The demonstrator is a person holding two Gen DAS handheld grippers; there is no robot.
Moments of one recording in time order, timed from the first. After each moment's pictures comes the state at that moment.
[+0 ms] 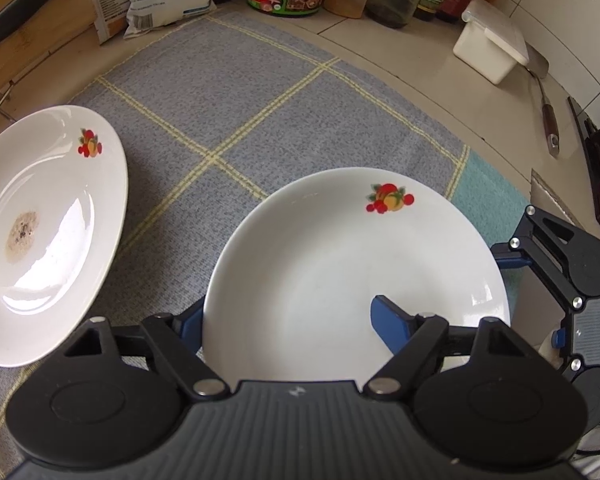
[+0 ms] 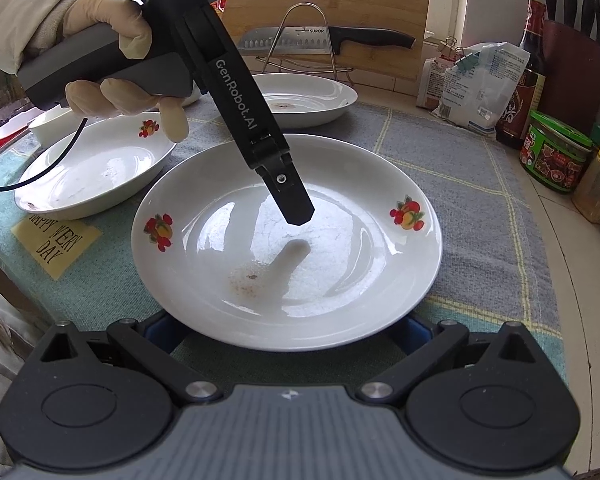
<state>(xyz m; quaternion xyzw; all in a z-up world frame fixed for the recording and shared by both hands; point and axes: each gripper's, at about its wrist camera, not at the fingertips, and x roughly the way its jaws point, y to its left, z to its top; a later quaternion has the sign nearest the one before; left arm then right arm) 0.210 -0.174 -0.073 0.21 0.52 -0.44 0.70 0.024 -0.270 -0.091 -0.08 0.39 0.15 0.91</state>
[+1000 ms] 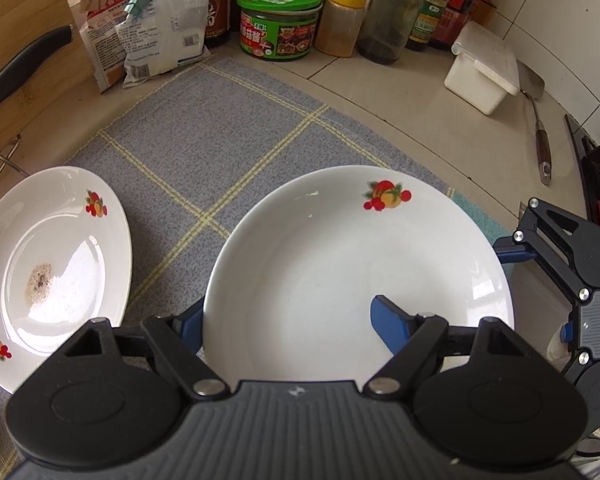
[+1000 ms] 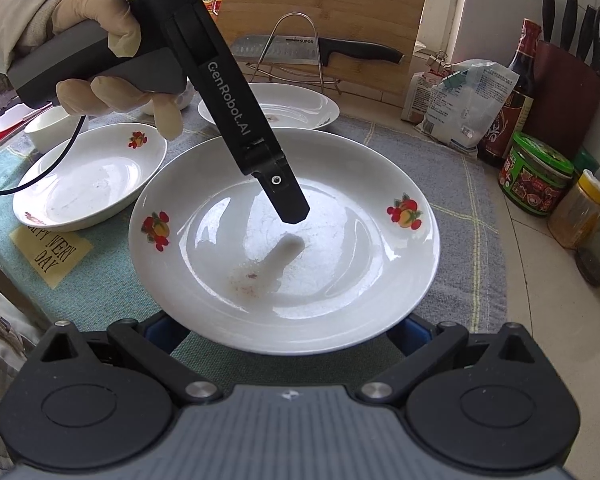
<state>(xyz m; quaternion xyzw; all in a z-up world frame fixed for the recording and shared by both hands) 0.211 -0.196 -0.040 0.21 0.49 -0.44 0.72 0.034 -0.287 -0.065 -0.10 0.39 0.14 0.90</state>
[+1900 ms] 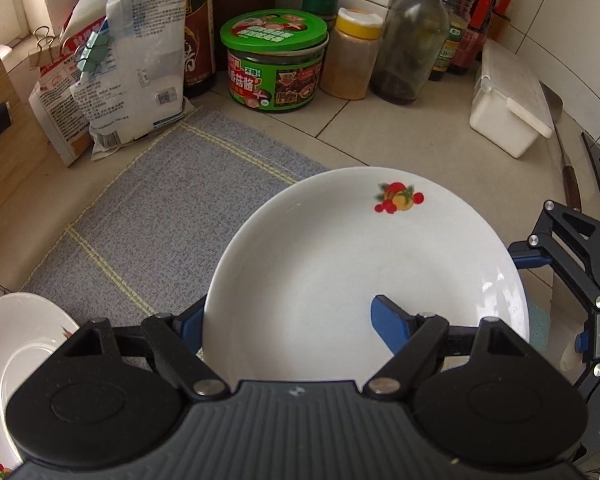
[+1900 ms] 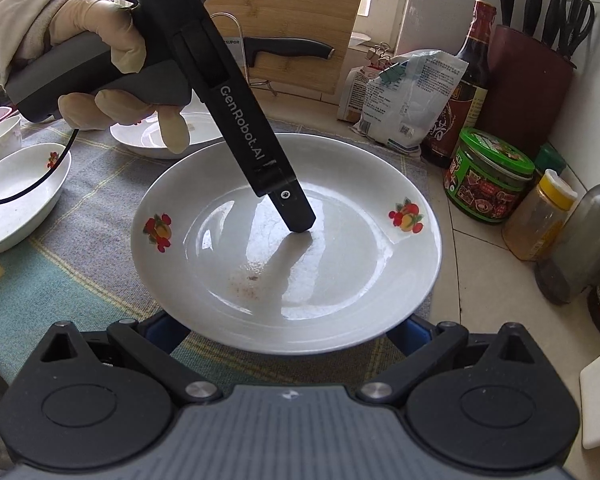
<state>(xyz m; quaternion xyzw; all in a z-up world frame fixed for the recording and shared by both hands) 0.268 -0.269 -0.052 0.22 0.47 -0.45 0.73 0.088 -0.339 -0.070 -0.10 0.40 0.10 0.91</state>
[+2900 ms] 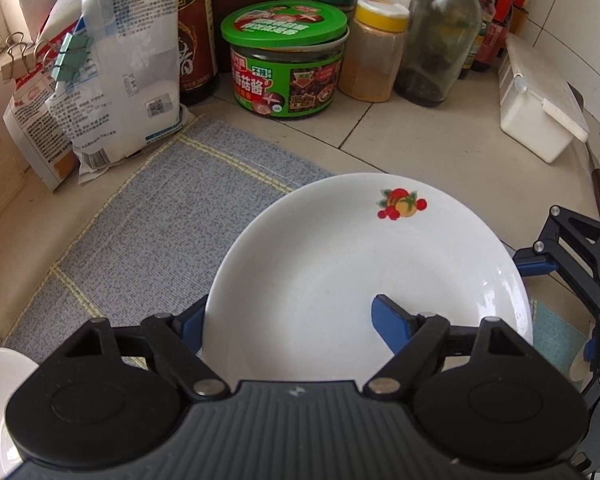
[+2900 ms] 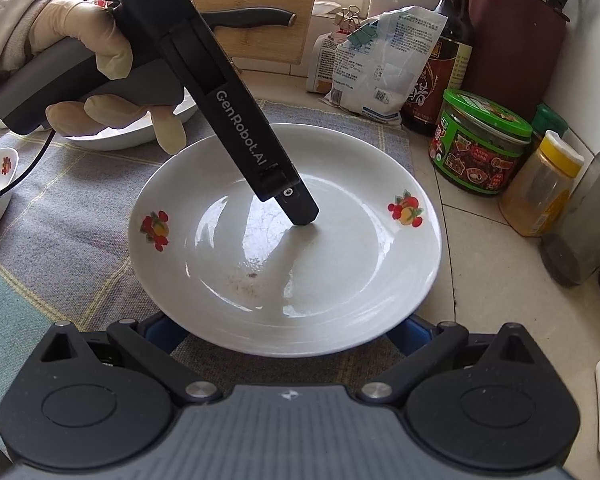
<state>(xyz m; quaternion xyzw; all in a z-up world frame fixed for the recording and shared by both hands) 0.292 -0.296 -0.079 0.24 0.46 -0.45 0.73 0.120 -0.359 -0.092 -0.08 0.42 0.08 0.90</state>
